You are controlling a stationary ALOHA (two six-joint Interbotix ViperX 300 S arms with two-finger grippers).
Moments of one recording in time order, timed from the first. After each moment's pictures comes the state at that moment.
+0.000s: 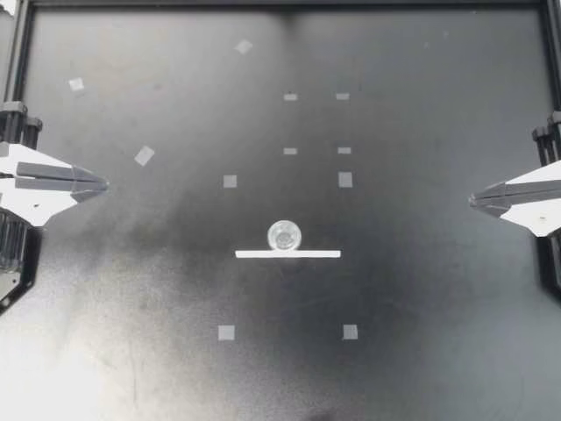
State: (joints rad) left arm 0.00 -0.96 1.17 0.00 -0.30 0.00; right arm 0.00 -0.96 1.17 0.00 -0.30 0.00
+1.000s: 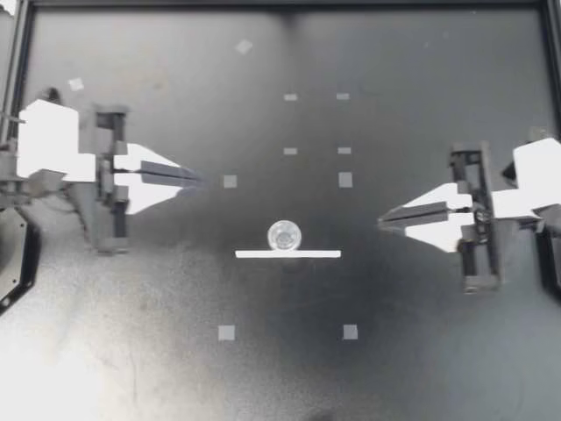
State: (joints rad) left arm 0.09 -0.48 1.01 0.00 -0.21 0.04; right arm -0.02 -0.44 1.14 0.01 -0.50 0.01
